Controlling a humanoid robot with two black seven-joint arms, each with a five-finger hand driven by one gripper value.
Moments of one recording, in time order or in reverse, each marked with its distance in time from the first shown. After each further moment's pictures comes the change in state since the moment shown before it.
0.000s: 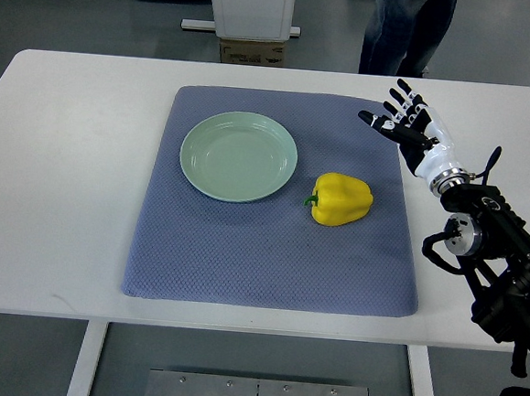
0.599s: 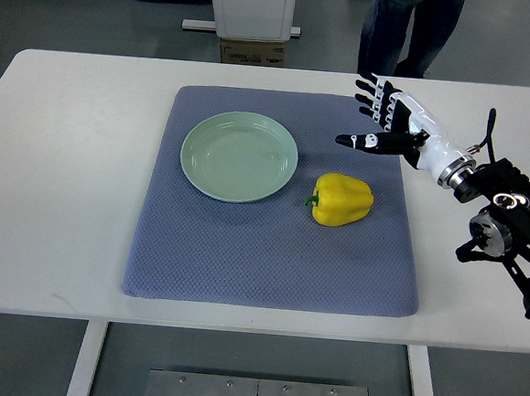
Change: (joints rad) left arm 0.000 0.000 0.000 0.001 0.000 0.000 0.000; right arm 0.087 -0.228 -0.343 0.138 -0.085 0.119 0.091
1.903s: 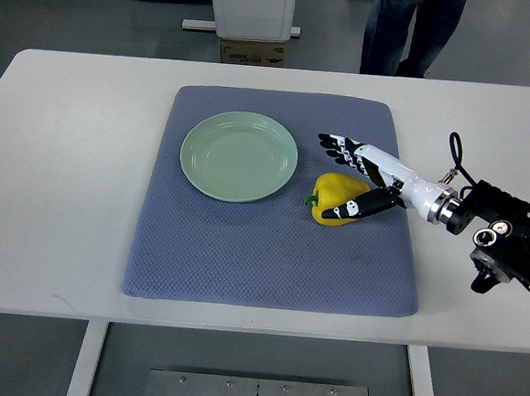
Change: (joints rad) left arm 0.000 0.000 0.000 0.000 0.000 0.000 0.000; right arm 0.056 -0.085 -0.322 0.040 -0.108 -0.013 0.091
